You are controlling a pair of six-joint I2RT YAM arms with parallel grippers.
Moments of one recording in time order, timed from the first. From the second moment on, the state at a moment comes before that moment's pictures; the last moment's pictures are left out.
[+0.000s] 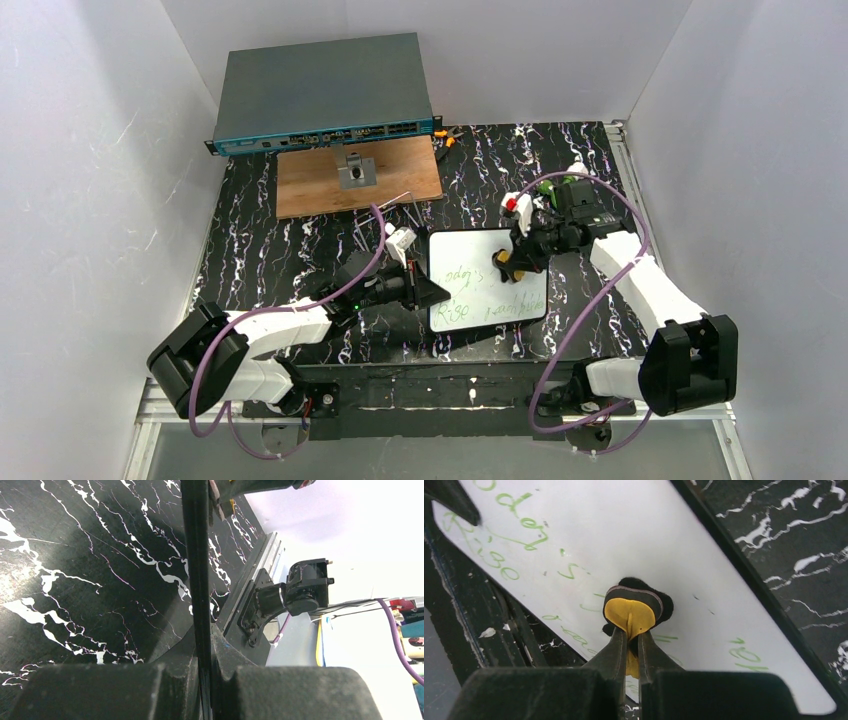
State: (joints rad) left arm -0.82 1.28 0.44 0.58 0.41 -0.74; right arm 0.27 1.28 0.97 -0.76 -0.73 -0.64
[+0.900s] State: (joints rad) left arm -0.81 1.26 0.44 0.55 0.38 -0.76; right arm 0.18 1.34 1.07 -0.64 -0.51 -0.48
